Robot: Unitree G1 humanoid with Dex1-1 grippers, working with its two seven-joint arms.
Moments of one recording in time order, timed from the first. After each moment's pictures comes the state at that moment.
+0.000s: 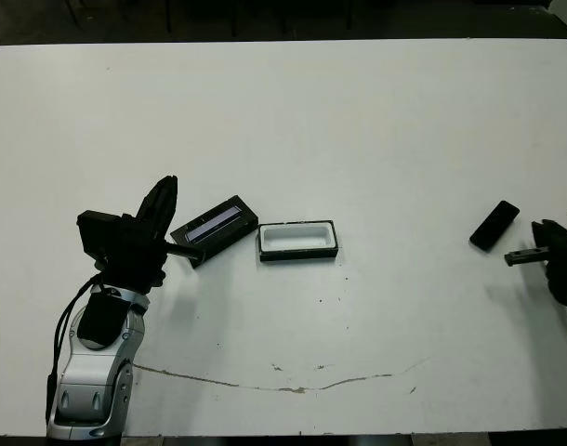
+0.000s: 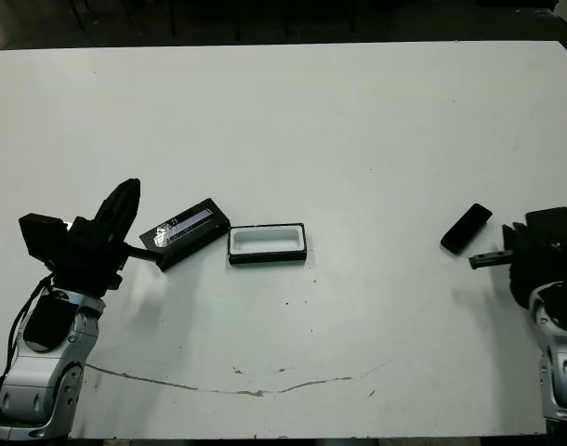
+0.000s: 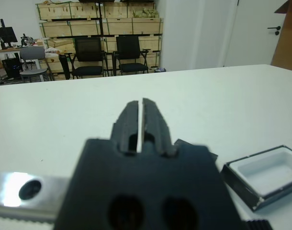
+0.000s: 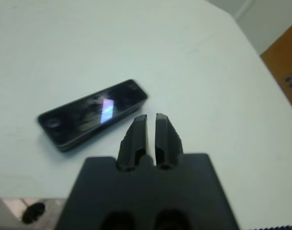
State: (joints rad) left arm 0.05 0.19 0.04 -0.34 -0.12 0.07 -0.18; right arm -0.02 -0.59 -0.25 -0.12 0.05 0.53 0.25
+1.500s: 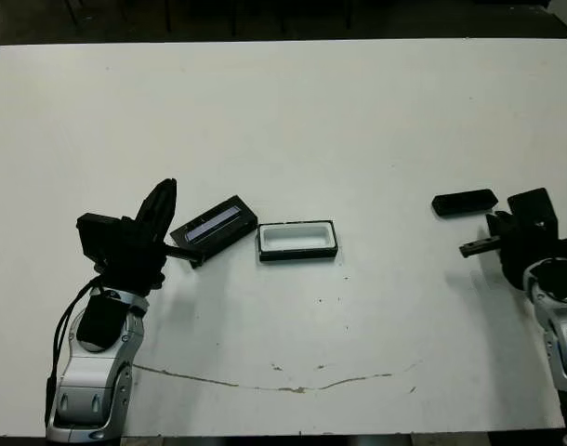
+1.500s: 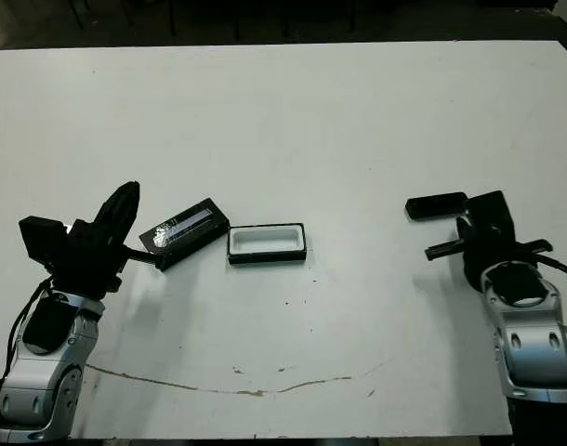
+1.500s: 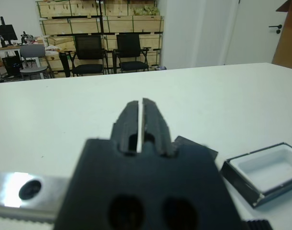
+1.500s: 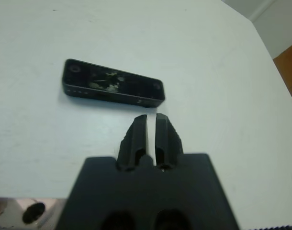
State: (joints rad) left arm 0.06 0.19 0.04 -0.34 -0.13 0.07 -0.18; right arm -0.12 -0.56 -0.14 -0.19 -0.04 0.70 0.23
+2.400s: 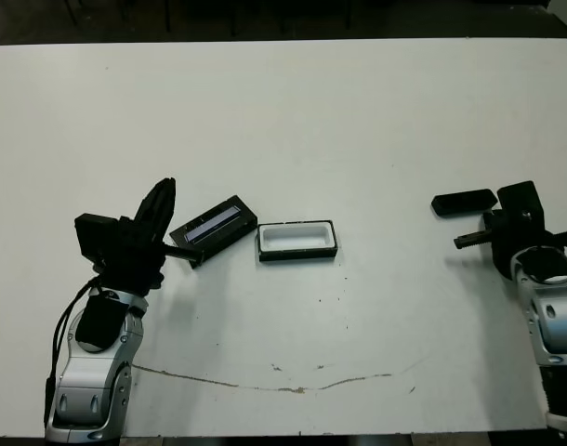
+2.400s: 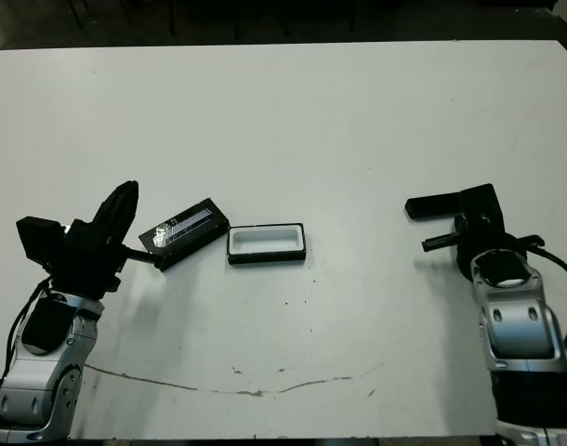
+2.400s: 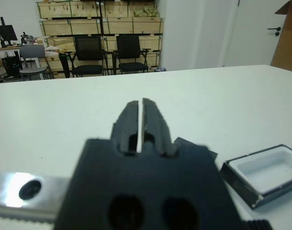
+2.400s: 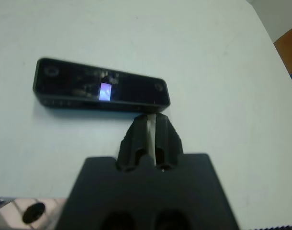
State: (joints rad) left arm 0.06 0.19 0.04 -0.34 -0.14 0.07 -0.18; right arm -0.28 -0.51 -0.07 0.01 -0.09 0.72 0.17
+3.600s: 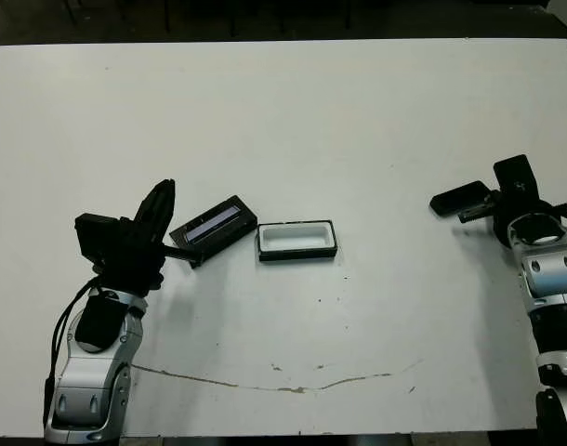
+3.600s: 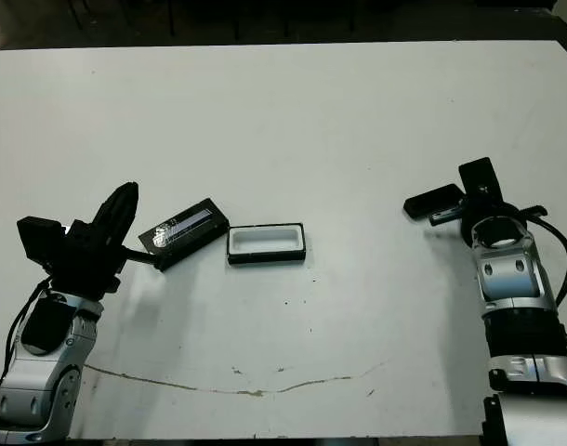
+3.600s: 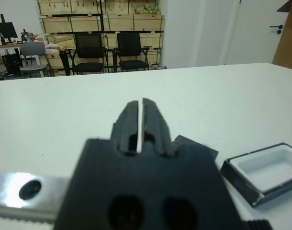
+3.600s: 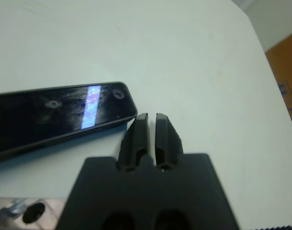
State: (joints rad) left arm 0.06 0.19 0.04 -0.35 -0.13 0.08 -0.17; right arm -0.51 -0.55 -0.01 0.42 -0.17 0.52 0.23
